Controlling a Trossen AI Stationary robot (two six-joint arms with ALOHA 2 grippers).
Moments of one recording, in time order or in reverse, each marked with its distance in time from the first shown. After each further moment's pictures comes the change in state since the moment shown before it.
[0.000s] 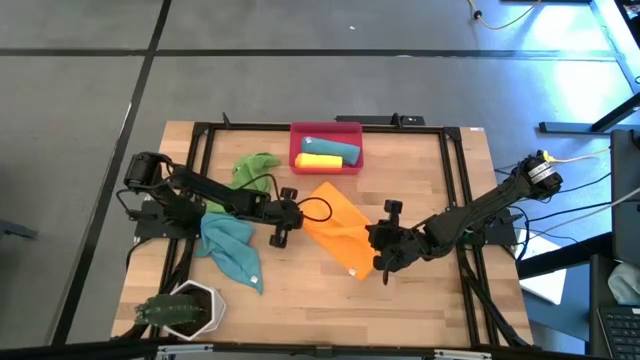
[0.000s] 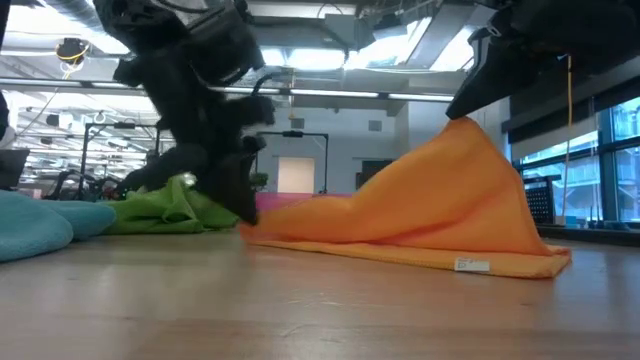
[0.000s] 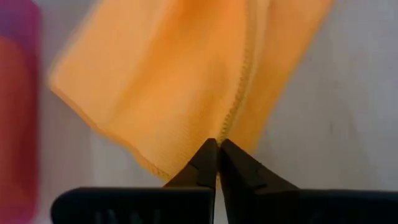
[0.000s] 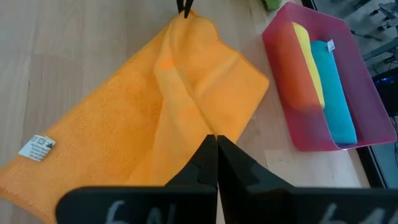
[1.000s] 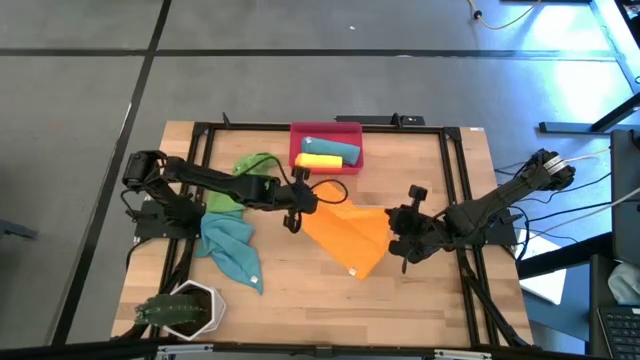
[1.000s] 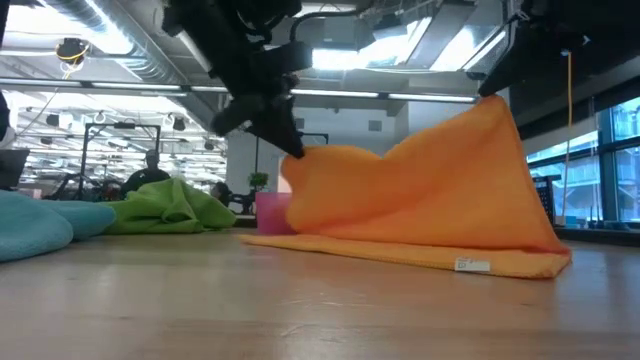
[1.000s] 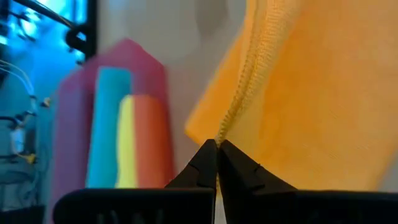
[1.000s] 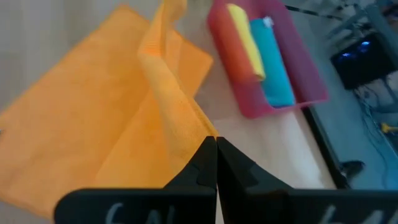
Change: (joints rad) left arm 0.061 -0.018 0.264 -0.185 -0.186 0.192; right arm 0.018 -0.184 0.000 -0.304 0.111 0.192
